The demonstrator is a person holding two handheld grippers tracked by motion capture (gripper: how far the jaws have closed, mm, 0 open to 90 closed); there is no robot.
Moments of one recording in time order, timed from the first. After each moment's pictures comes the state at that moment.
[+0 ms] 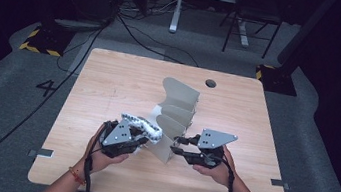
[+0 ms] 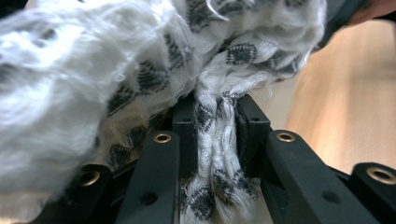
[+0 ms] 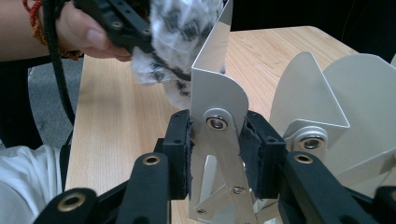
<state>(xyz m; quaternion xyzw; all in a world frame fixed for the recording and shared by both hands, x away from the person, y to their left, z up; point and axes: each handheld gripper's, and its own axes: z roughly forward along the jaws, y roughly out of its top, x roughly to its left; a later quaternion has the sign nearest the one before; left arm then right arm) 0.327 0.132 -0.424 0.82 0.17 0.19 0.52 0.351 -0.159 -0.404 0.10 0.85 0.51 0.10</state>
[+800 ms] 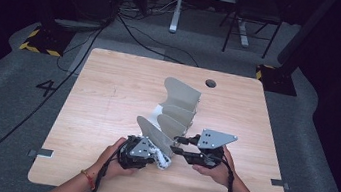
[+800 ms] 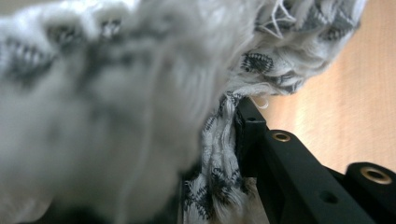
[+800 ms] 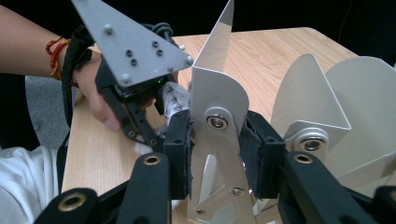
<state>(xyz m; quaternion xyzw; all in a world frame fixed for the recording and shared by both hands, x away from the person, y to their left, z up) 0.344 0.104 -0.494 0.90 0.16 0.11 0.38 0.351 -0.159 -0.405 0.10 0.85 0.51 0.11</state>
